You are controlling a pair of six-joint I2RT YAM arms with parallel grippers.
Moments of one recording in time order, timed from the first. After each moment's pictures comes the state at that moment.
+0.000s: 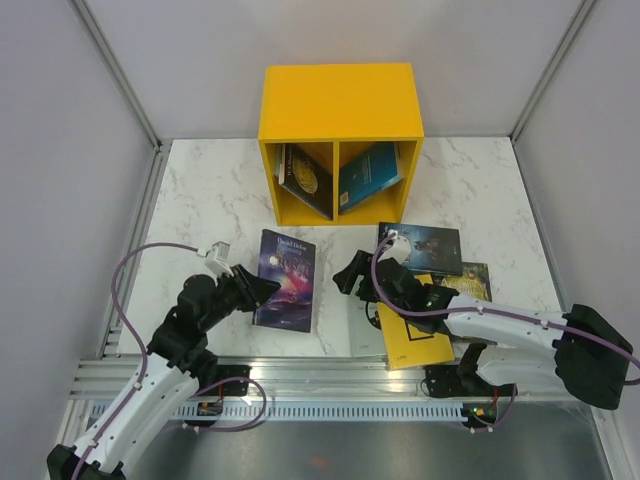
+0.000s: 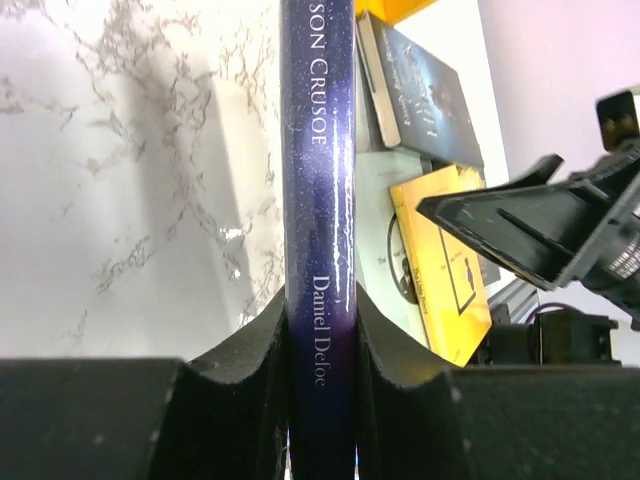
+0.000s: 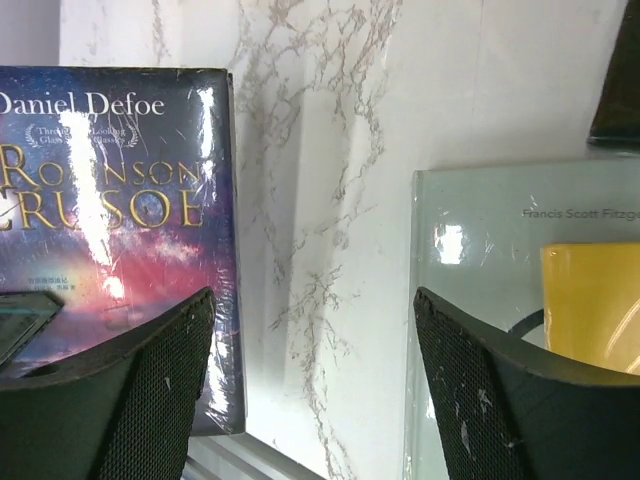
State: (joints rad) left arm -0.46 0.37 0.24 -0.20 0.21 -0.81; right arm 0.99 1.20 0.55 0.06 0.34 1.02
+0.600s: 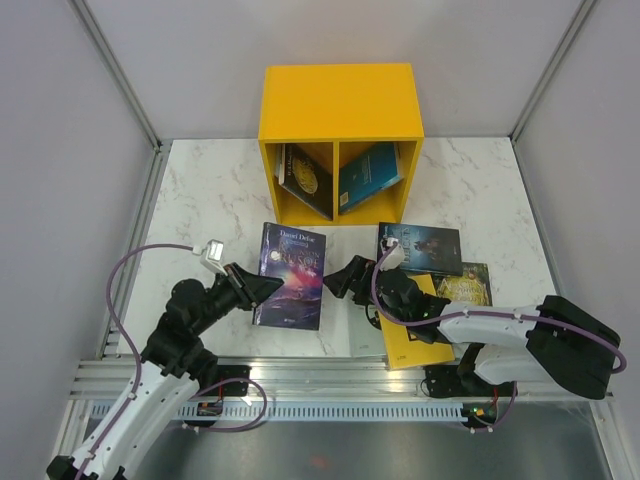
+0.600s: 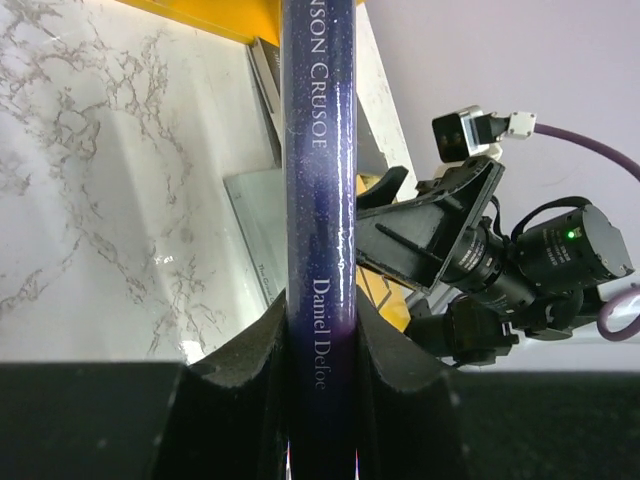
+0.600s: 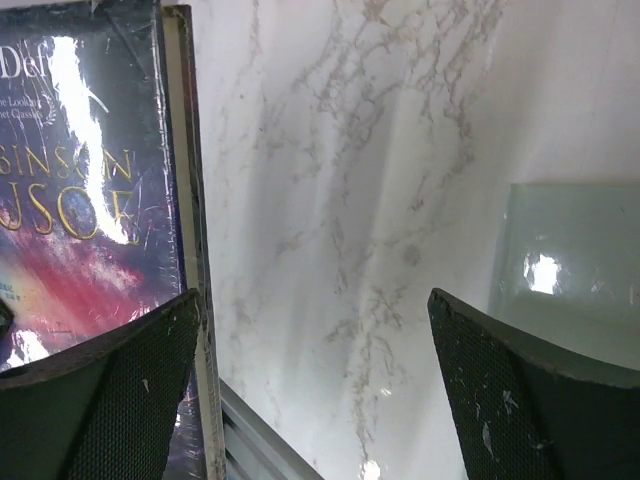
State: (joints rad) left arm -0.46 0.29 0.28 -0.16 0.29 -0.90; right arm 0.99 1.25 0.38 0.48 0.25 1.04
